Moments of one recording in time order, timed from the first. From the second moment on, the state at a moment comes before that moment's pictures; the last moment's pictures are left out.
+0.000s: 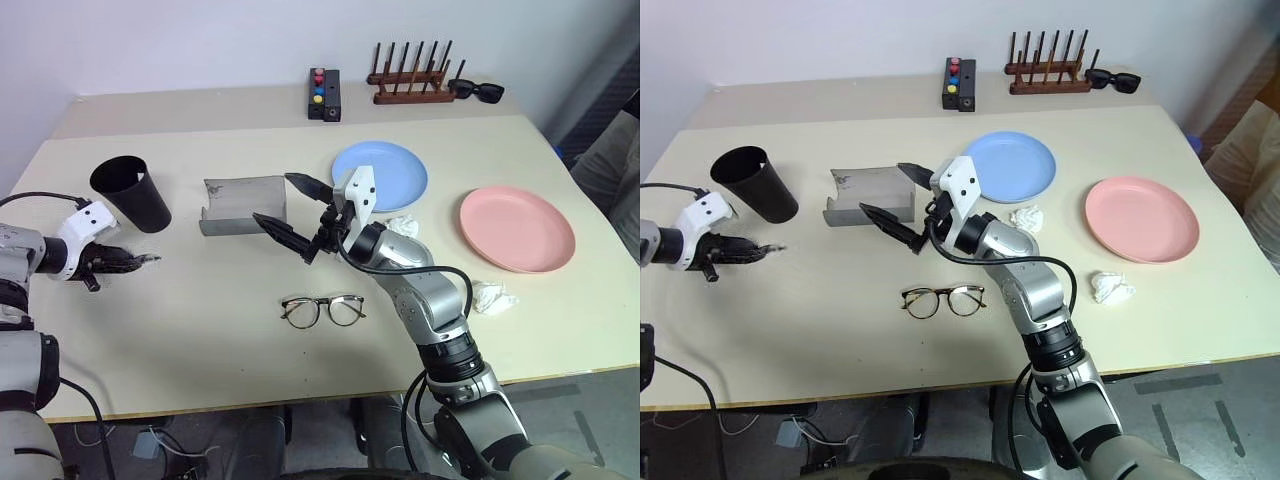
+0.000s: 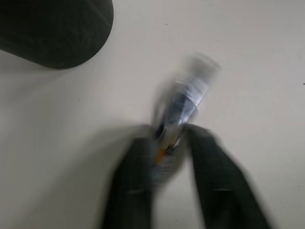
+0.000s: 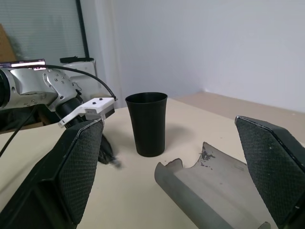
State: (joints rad) left arm -0.86 0.98 -0.10 1.21 0.13 -0.08 -1.27; right arm -0.54 -0.06 0.21 -0.07 0.34 0.27 0.66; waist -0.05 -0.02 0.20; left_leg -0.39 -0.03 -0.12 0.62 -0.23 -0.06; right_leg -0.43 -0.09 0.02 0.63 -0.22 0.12
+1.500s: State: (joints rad) left arm -0.67 0.58 0.39 0.47 -0.17 -0.14 -0.27; right arm -0.56 -0.08 0.22 -0.10 0.36 0.25 0.71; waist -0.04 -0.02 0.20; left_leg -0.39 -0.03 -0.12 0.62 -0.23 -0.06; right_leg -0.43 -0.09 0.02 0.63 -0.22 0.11
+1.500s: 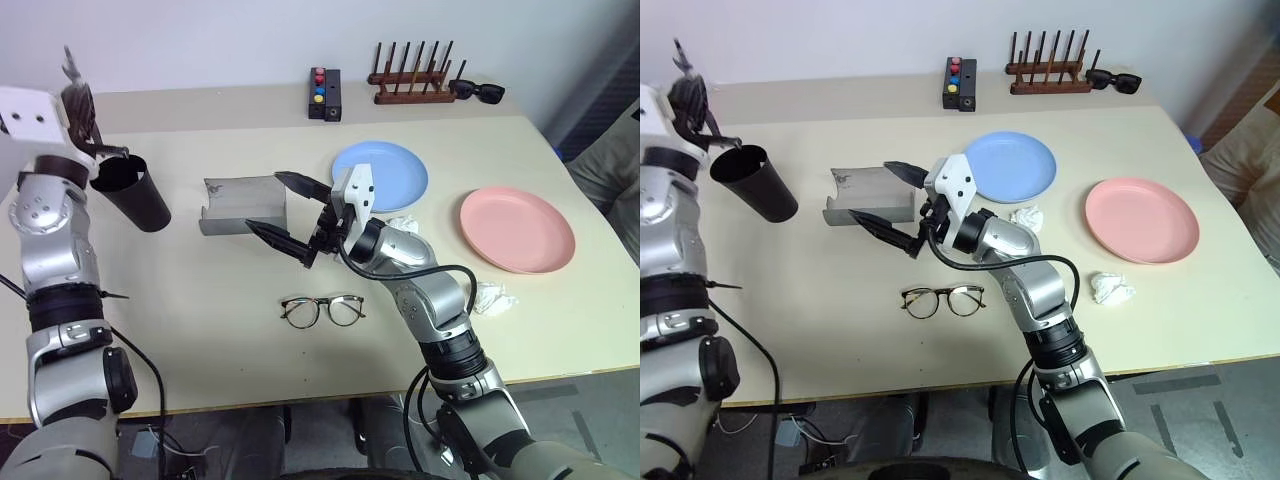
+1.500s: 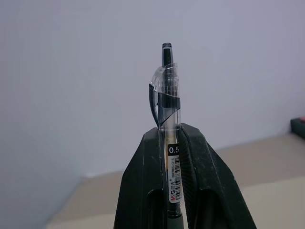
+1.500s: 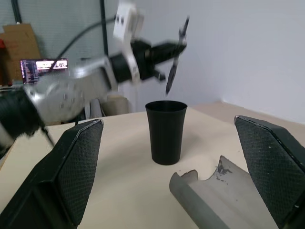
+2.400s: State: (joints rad) left arm -0.56 0.51 0.41 0.43 -0.23 -0.10 -0.17; right arm -0.56 -0.06 0.22 -0.11 0.38 0.25 0.70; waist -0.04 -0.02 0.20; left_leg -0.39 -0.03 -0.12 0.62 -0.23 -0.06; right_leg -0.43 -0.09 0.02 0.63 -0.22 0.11
